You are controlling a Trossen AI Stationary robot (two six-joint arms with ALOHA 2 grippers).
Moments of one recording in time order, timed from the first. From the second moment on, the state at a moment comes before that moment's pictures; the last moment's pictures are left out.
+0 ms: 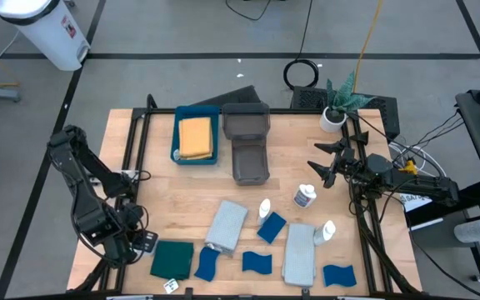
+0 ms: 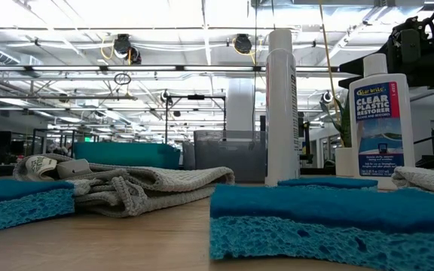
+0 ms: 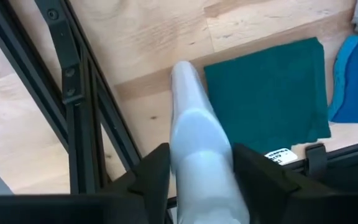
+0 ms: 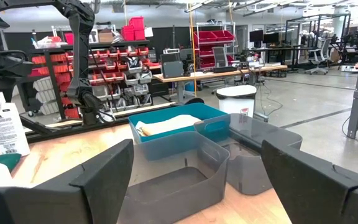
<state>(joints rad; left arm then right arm) -1.01 1.30 1.13 -1.30 0.05 -2.29 -0.14 0.01 0.01 0.08 0.26 0.07</state>
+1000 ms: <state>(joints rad) -0.60 1.29 1.38 -1.46 -0.39 -1.60 -0.14 0.01 0.01 0.08 0.26 0.07</state>
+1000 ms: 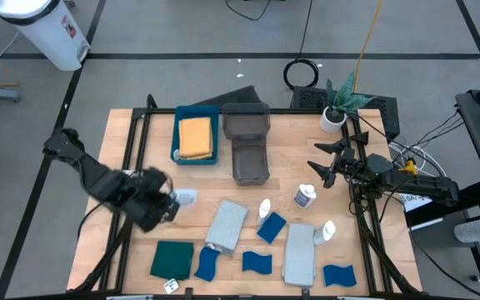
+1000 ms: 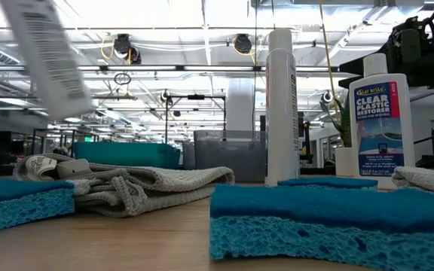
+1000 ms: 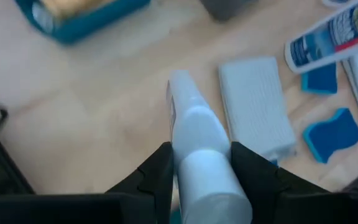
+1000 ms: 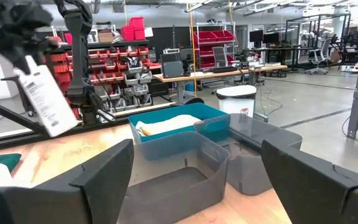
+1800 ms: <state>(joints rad) -0.04 1.60 1.40 -1.25 -0.01 -0.40 -0.14 0.01 0.01 0.08 0.26 0.07</state>
